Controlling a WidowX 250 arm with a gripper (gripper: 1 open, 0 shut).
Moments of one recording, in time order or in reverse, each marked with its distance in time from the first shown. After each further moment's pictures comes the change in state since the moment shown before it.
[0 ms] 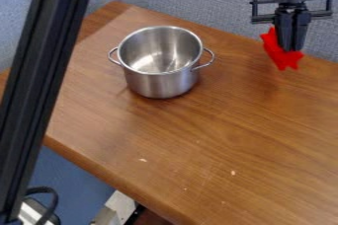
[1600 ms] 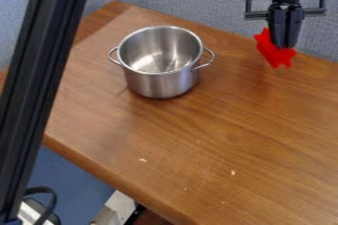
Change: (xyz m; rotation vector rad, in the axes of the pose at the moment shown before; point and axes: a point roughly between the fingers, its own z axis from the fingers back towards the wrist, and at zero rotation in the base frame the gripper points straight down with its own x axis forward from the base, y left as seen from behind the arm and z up) arm 0.000 0.008 0.005 0.018 0.020 0.012
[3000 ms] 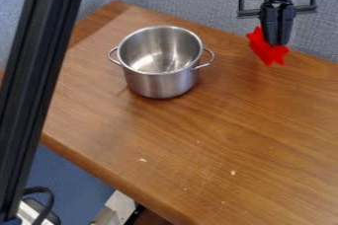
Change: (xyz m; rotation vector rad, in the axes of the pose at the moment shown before) arm 0.008 0.008 0.001 -0.015 -0.001 0.040
